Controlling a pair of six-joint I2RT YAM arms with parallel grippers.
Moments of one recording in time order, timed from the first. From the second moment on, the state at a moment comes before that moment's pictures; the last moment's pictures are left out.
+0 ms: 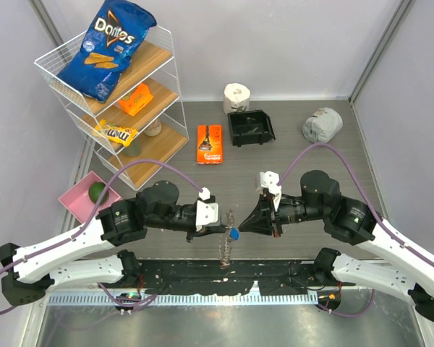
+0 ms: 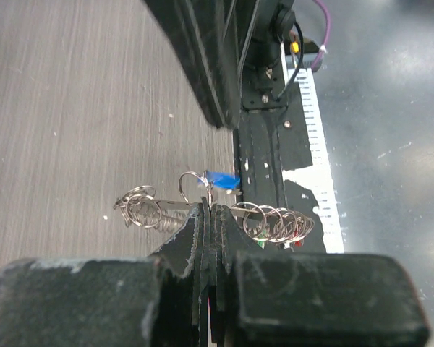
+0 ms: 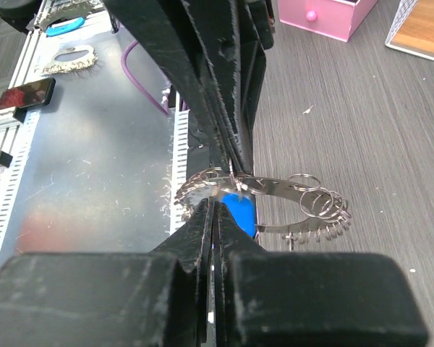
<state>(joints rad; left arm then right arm) -1.14 0.89 0.95 -0.42 0.41 0.24 0.94 0.78 0.94 -0.47 -0.63 0.06</state>
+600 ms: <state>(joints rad) -1.14 0.87 0.97 -0.50 0.44 0.20 0.95 0.73 0.91 -0.44 -0.67 0.04</state>
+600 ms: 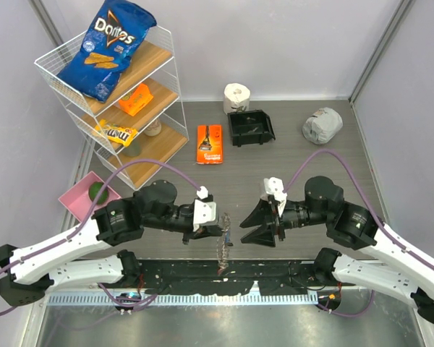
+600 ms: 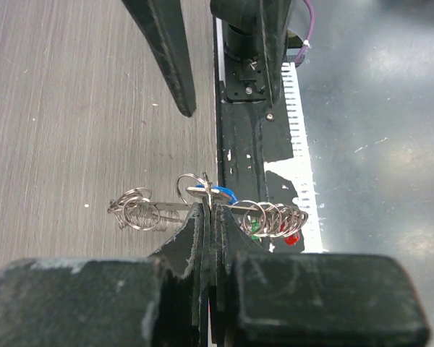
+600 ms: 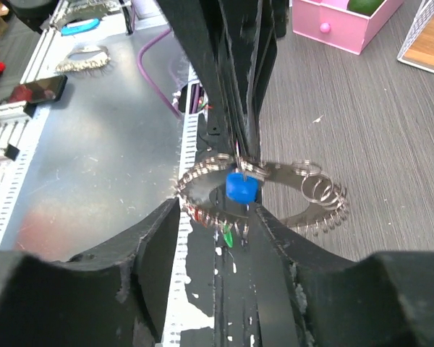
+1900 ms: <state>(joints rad) -1.14 0.93 1.12 -0.58 0.39 -0.08 1.23 0.64 0.49 0.23 -0.21 0.00</state>
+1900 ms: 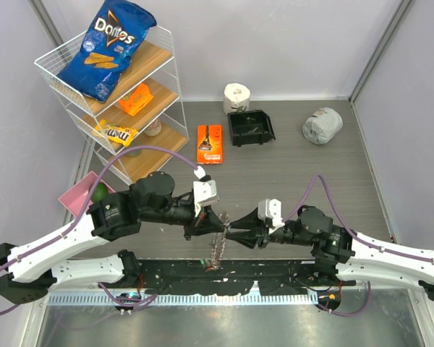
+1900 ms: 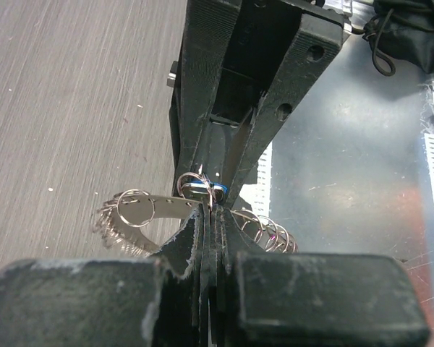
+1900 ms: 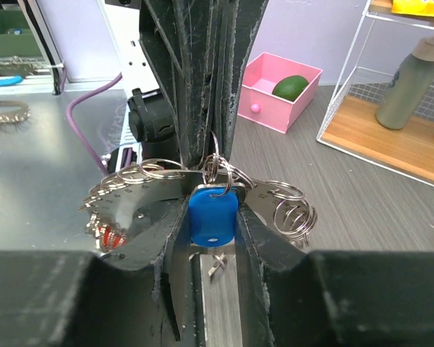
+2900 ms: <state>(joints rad) -1.15 0.92 1.05 -0.53 0.40 0.15 1.23 0.70 0.77 -0.23 -0.23 0.08</state>
